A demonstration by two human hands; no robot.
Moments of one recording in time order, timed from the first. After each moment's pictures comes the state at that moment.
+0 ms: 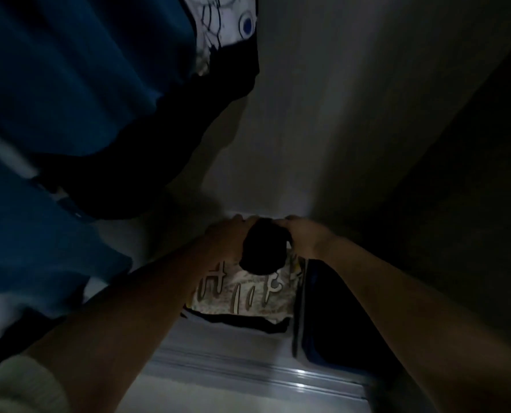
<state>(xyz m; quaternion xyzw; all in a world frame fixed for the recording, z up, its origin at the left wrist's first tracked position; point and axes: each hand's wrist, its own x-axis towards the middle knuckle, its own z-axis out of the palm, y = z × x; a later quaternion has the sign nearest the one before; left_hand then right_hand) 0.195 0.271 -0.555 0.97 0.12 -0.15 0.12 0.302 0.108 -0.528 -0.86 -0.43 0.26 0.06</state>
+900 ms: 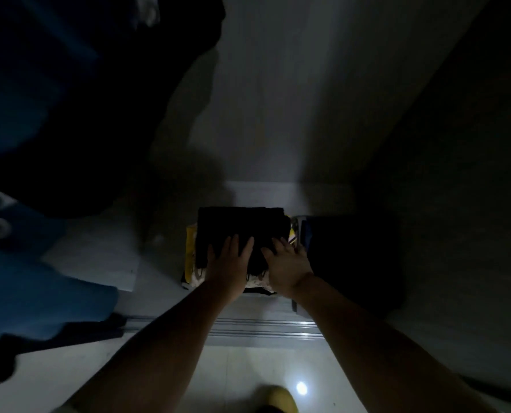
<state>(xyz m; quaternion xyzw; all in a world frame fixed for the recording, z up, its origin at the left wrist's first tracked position) 0.117 0.203 -0.611 0.96 0.15 -0.24 0.03 0.189 0.080 -0.594 -0.89 -0.36 0.27 -0.04</state>
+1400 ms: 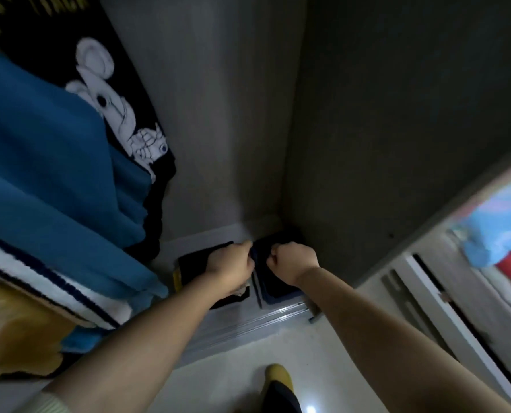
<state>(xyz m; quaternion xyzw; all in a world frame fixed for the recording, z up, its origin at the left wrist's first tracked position) 0.071 0.111 -0.275 0.99 -0.01 -0.12 0.12 0.104 -0.045 -0.274 -0.97 -0.19 0.16 0.06</state>
